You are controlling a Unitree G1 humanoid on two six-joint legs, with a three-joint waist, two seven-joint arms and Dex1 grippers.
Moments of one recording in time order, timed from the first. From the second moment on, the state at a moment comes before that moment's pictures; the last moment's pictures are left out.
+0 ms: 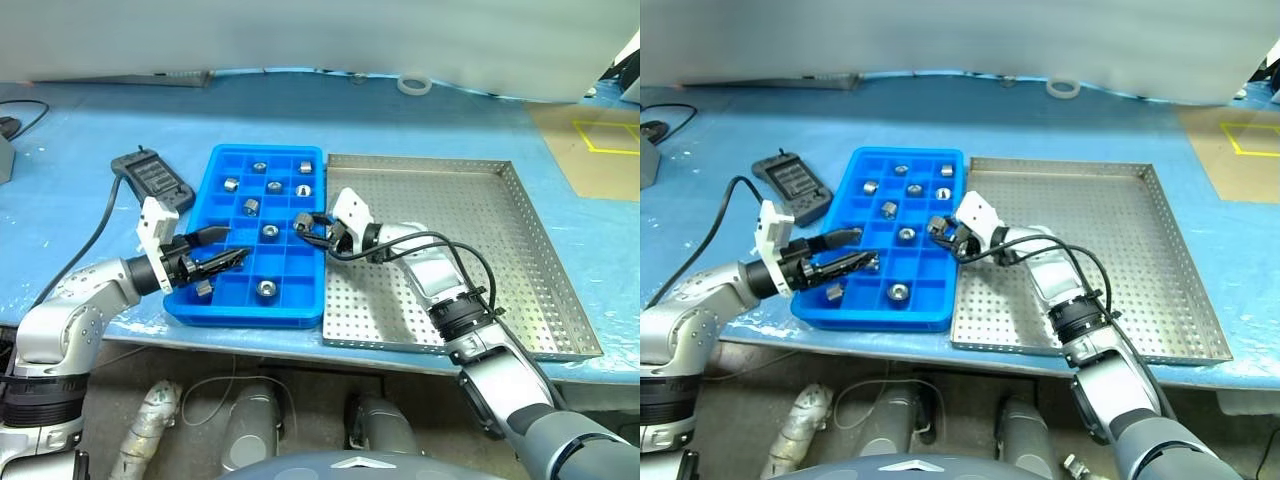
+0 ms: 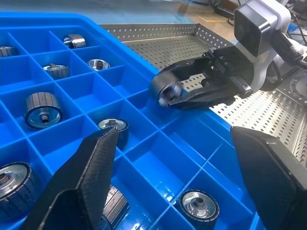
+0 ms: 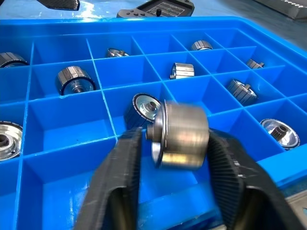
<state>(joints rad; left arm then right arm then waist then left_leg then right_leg) -0.19 0.63 0.22 -0.21 -0.68 0.66 -0.91 -0.66 -0.25 0.29 0.35 0.06 0.13 0.83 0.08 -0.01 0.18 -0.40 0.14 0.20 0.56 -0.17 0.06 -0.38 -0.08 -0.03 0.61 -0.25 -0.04</state>
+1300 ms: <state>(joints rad) -0.54 0.40 0.02 0.15 -0.54 0.48 -0.96 -0.27 -0.50 -0.07 -0.26 0.17 0.47 0.59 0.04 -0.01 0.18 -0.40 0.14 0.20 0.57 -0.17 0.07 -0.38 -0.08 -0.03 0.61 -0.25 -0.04</state>
